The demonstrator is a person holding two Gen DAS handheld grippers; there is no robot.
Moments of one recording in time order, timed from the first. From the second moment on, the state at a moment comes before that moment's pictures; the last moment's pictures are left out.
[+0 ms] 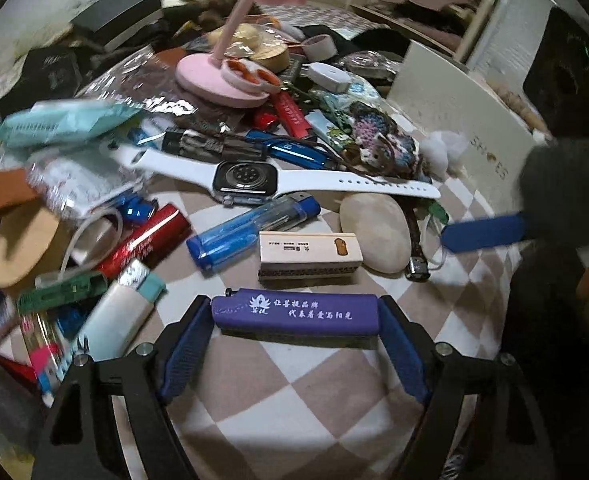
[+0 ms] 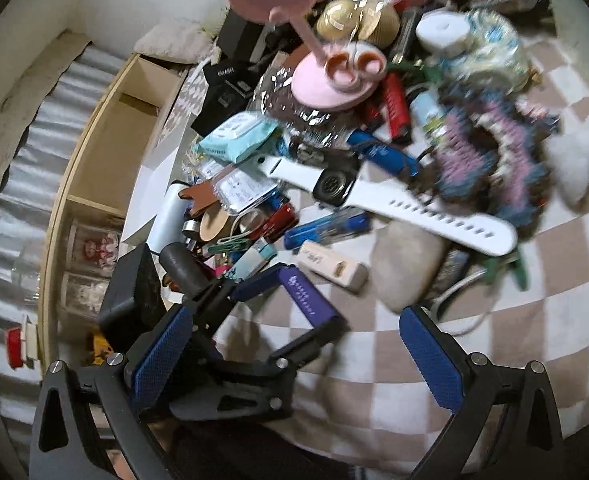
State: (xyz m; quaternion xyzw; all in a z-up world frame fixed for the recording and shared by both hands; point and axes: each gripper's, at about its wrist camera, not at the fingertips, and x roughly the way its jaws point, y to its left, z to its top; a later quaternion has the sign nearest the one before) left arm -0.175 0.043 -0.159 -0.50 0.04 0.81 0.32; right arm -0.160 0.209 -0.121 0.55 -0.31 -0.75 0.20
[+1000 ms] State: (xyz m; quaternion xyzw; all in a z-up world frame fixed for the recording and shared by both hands) left arm -0.139 0.001 -0.149 -0.50 -0.08 0.84 0.21; right arm -0.208 0.152 -0.157 0.62 -0.19 -0.76 0.08
